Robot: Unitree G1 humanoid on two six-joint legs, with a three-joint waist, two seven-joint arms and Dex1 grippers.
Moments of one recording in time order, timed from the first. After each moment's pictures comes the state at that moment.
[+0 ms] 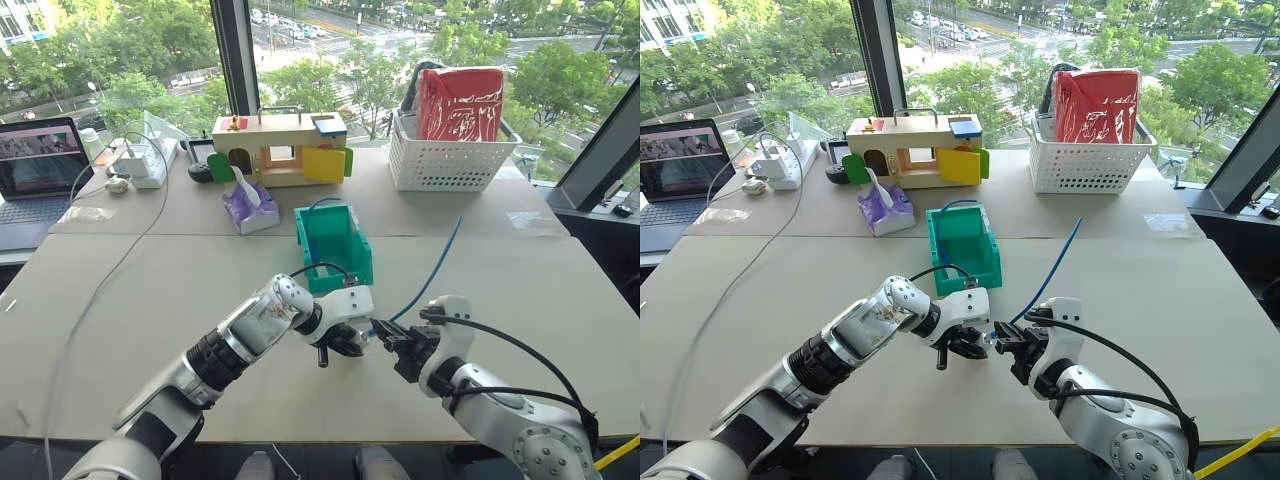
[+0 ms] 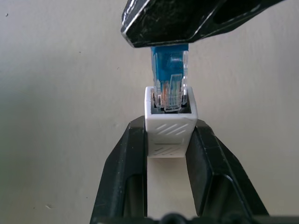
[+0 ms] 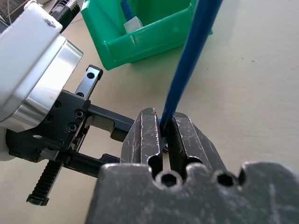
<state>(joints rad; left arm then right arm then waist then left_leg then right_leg) -0.78 0.37 -0.64 -0.04 -0.04 0.86 -1.08 0.02 -0.41 0.03 -0.72 1.16 0.86 -0.35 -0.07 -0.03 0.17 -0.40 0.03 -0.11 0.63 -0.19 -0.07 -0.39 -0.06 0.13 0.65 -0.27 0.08</state>
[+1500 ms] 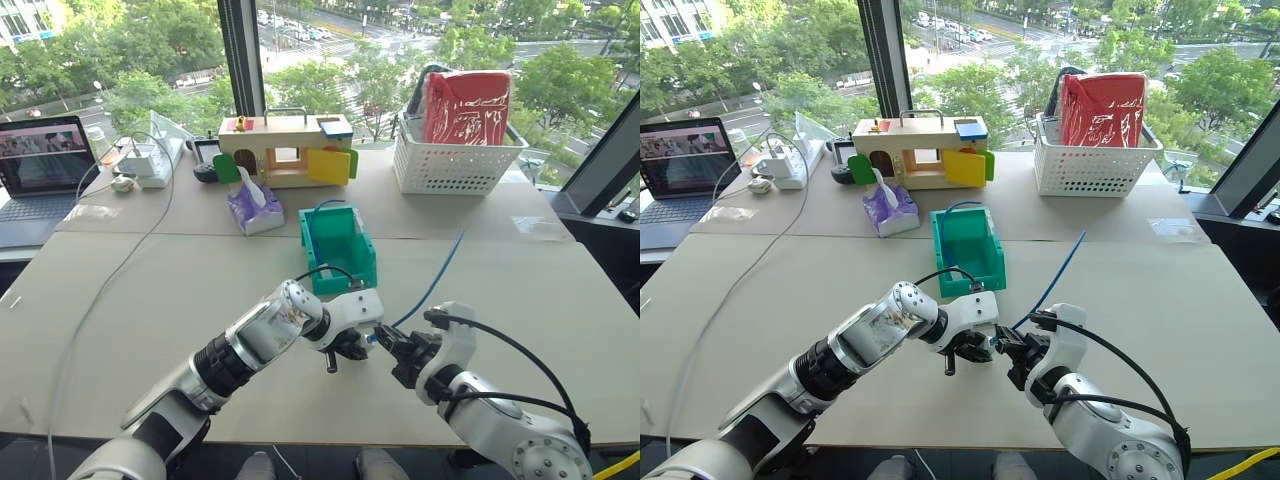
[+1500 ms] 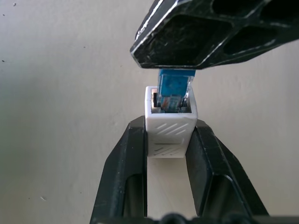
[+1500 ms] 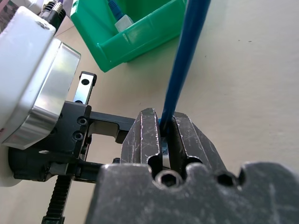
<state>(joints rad) -0.78 0.33 -0.68 -0.13 -0.04 1.03 -0.99 0.12 -0.29 0.01 -0.76 1.24 0.84 -0.50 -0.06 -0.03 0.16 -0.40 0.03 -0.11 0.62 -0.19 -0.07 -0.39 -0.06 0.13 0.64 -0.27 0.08</state>
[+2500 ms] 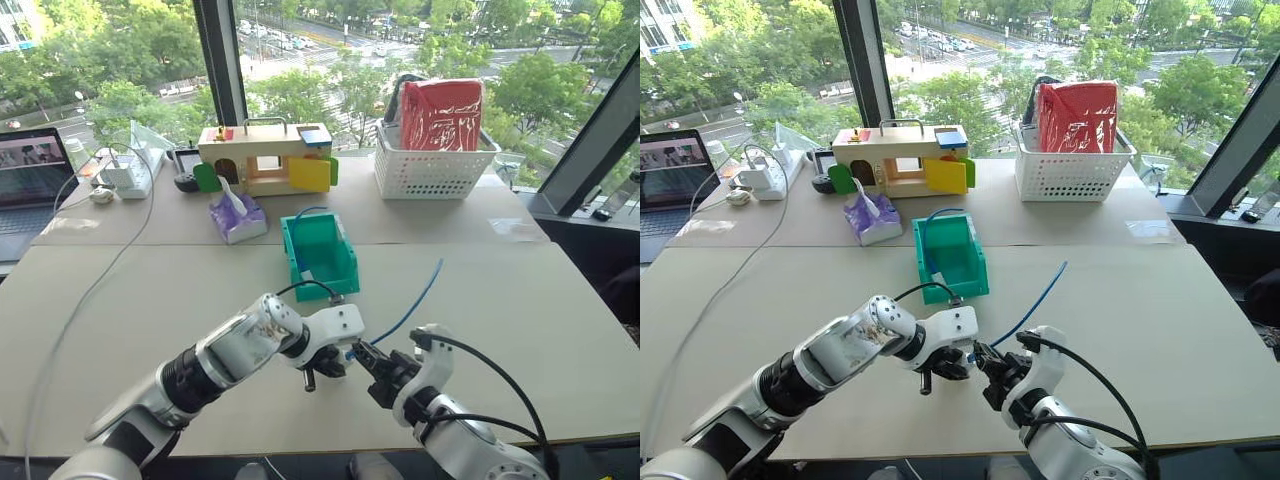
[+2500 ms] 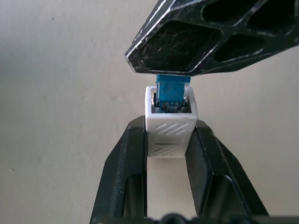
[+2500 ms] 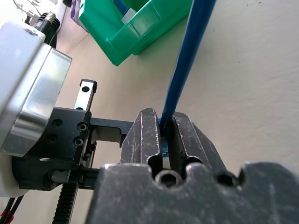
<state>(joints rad) -0.72 0.48 -0.70 -0.35 -0.15 1.21 -0.94 0.22 -0.14 0.11 -0.74 1.11 0.82 -0.37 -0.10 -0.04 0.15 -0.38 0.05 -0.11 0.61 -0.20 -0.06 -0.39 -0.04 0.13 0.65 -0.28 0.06</state>
